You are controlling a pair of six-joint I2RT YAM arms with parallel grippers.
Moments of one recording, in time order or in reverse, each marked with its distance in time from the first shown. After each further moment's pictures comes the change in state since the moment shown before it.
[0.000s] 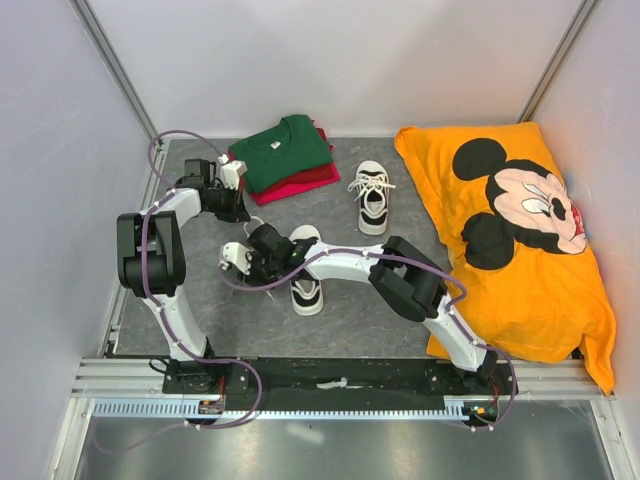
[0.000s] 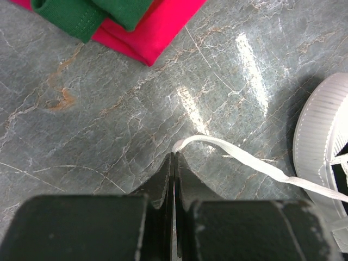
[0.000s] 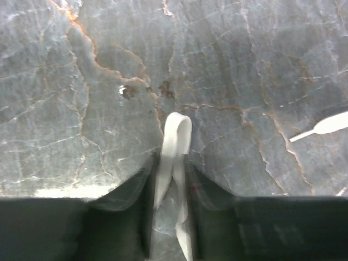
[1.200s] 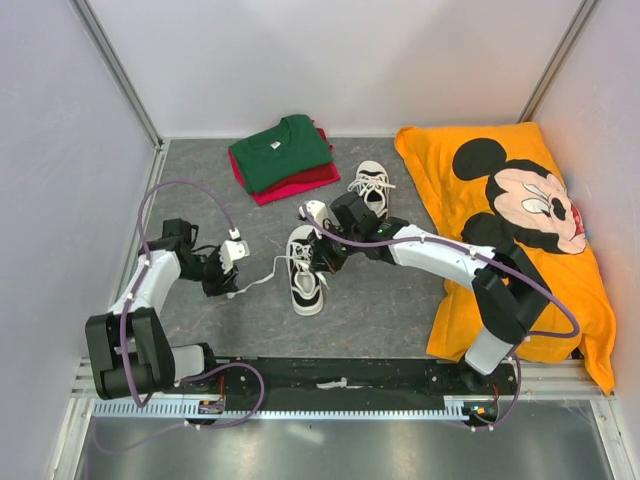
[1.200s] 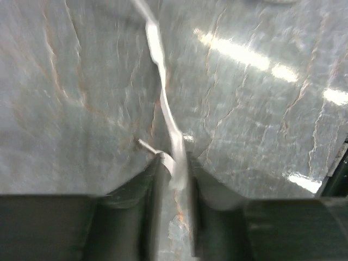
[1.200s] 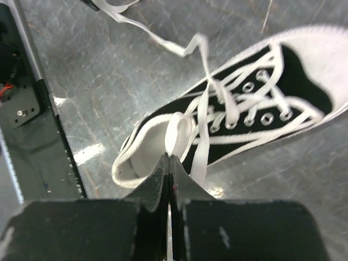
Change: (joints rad) left arm 0.097 -0.628 -0.531 -0.492 0.103 0.976; right arm -0.261 -0.582 -0.480 -0.088 -0.206 0.378
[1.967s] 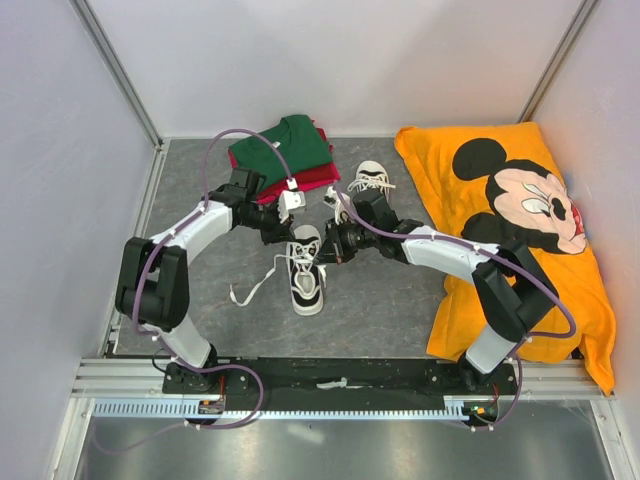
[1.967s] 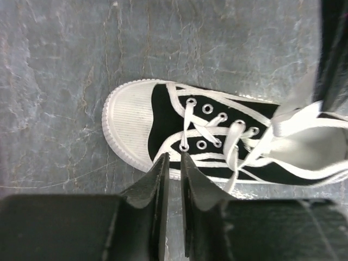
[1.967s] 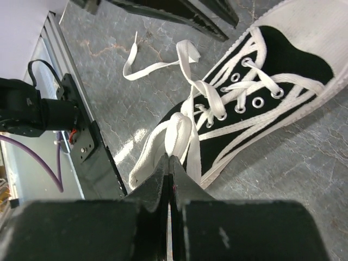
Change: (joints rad) left arm -0.419 0.362 0.402 0.340 0.108 -0.386; right arm -0.119 -0.027 -0.153 0.238 -0.147 0.370
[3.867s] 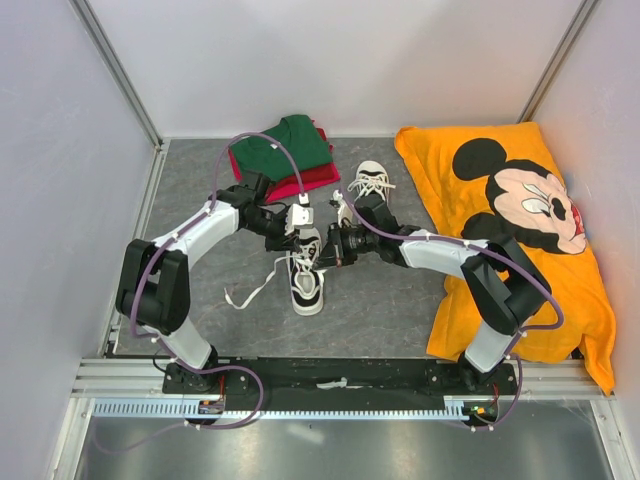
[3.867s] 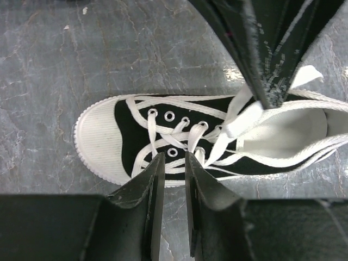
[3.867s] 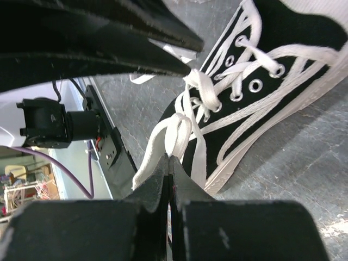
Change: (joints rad) left arm -0.077 0.008 0.039 -0.154 -0.008 0.232; right arm -0.025 0.052 -0.068 0.122 -0.059 0.202
